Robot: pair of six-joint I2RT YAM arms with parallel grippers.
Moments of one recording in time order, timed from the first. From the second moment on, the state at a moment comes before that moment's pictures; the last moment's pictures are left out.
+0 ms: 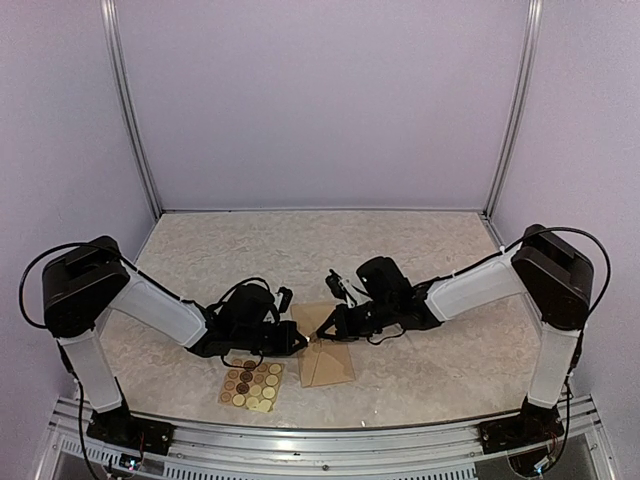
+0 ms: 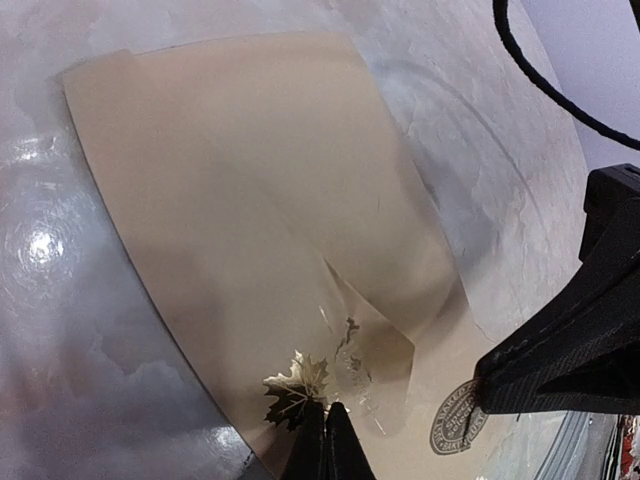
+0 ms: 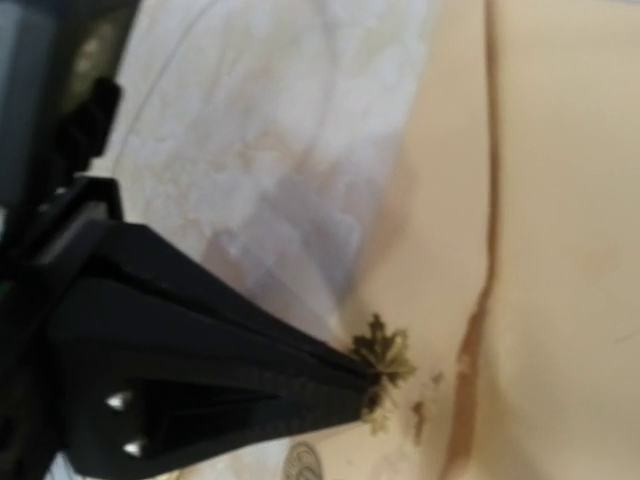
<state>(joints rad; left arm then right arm) -0.91 1.81 0.69 0.43 0.14 -0.77 0.88 1.89 0.97 0.25 -0.44 0.68</state>
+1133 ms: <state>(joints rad) -0.91 1.81 0.70 0.42 0.14 -0.77 0.86 1.96 0.97 0.23 -0.38 0.67</state>
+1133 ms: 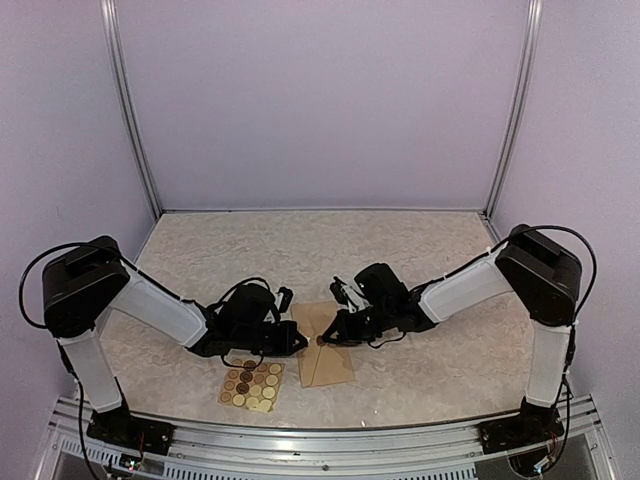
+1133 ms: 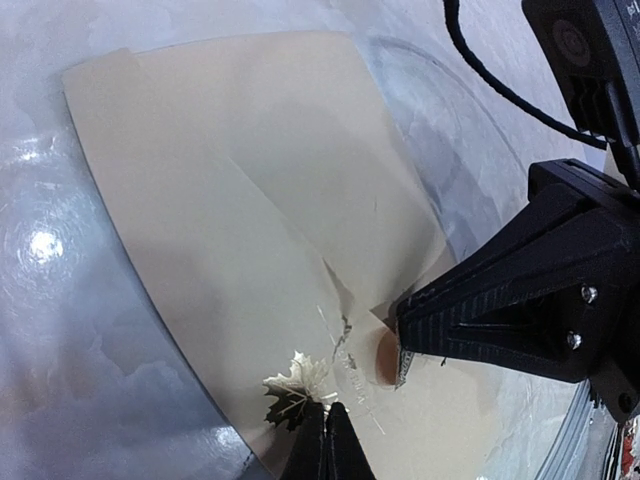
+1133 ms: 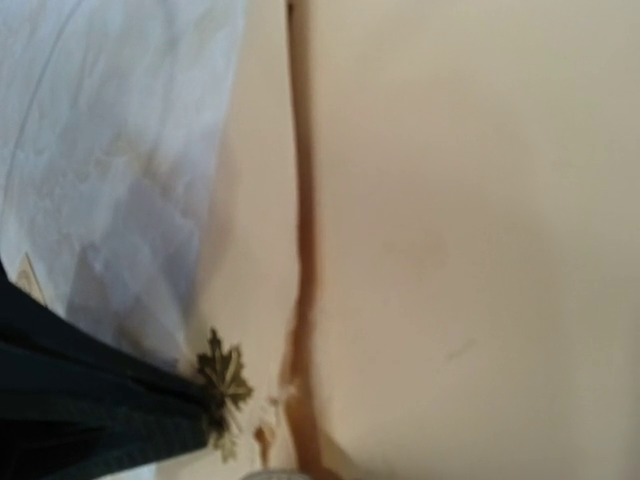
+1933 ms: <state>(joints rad) -0.91 1.82 0.79 0.37 0.14 -0.75 0.86 1.97 0.99 0.23 -0.38 0.67</state>
